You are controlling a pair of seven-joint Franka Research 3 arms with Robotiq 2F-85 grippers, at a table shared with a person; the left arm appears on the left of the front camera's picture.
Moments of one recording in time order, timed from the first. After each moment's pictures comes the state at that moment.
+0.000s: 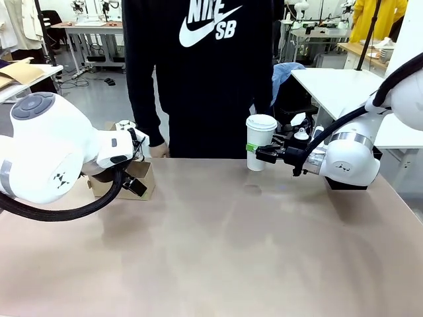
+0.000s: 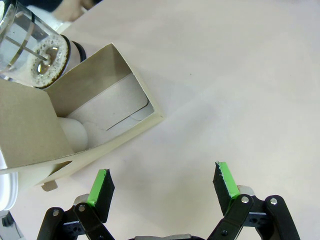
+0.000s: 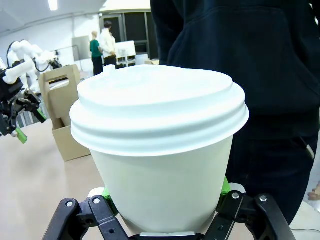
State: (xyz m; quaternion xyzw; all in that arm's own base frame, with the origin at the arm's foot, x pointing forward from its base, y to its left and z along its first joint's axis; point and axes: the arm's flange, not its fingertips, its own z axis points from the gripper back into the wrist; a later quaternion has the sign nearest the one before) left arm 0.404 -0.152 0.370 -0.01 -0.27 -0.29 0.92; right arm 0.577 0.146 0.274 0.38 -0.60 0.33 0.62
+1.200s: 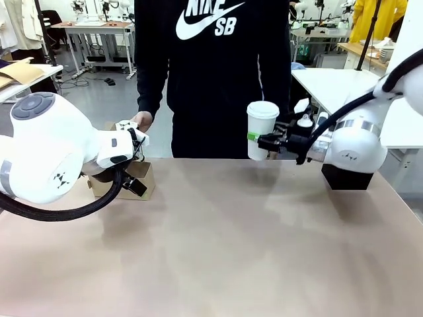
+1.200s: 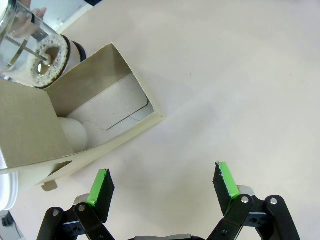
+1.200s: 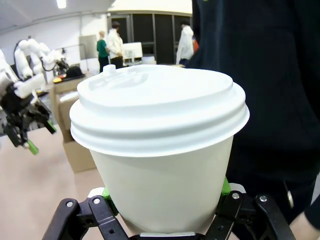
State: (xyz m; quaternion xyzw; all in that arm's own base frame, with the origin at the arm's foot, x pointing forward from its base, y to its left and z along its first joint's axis) left arm 0.404 -0.152 0.370 -0.01 -0.27 -0.29 0.92; right arm 0.573 0.145 0.331 0.38 -0.60 0.36 0.61
